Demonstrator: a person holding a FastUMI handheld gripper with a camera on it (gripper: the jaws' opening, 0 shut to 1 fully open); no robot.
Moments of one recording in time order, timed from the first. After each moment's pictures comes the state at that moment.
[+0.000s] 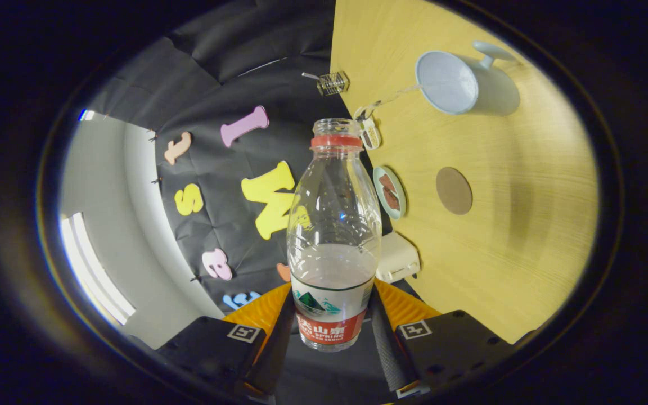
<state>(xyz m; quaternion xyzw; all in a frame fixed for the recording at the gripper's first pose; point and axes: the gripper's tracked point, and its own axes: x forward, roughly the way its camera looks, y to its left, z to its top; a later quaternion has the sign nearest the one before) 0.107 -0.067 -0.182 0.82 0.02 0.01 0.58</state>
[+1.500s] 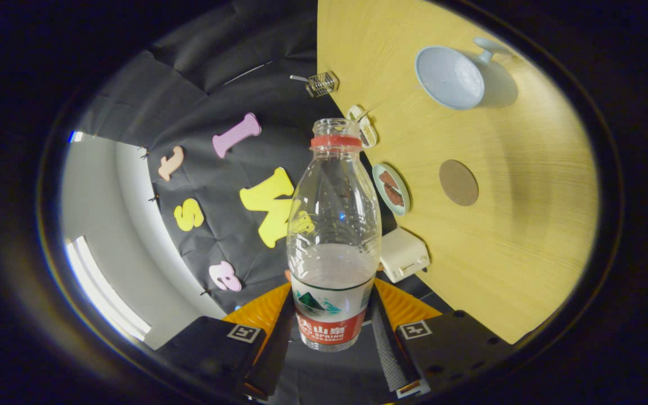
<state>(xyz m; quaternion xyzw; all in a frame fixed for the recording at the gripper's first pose) 0.121 -0.079 -0.163 0.85 0.02 0.00 0.53</state>
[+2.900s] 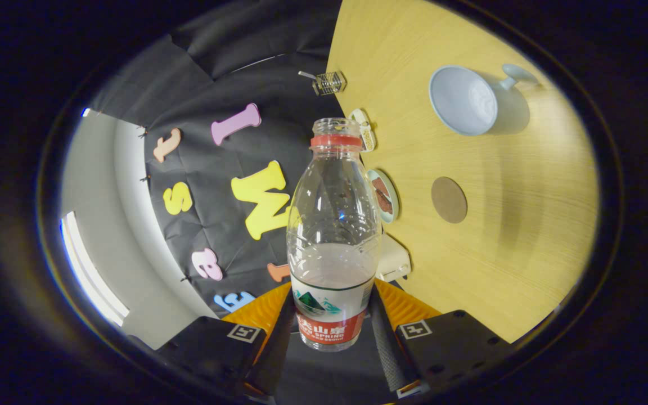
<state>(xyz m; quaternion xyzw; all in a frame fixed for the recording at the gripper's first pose) 0.109 -0.076 -0.179 0.80 0.05 0.00 0.60</state>
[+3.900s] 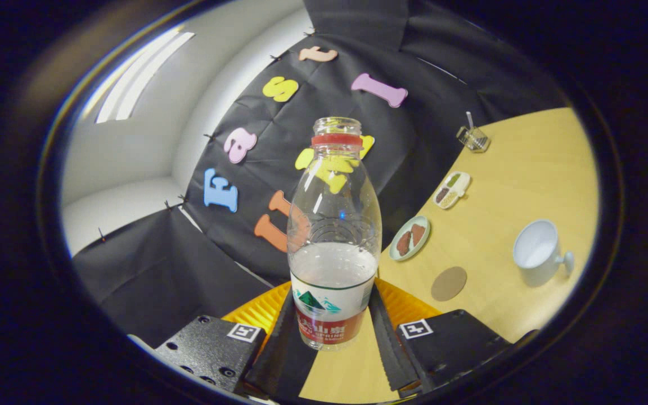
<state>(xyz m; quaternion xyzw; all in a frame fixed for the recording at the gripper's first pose) 0.069 -0.053 -0.139 0.39 0.05 0.07 0.91</state>
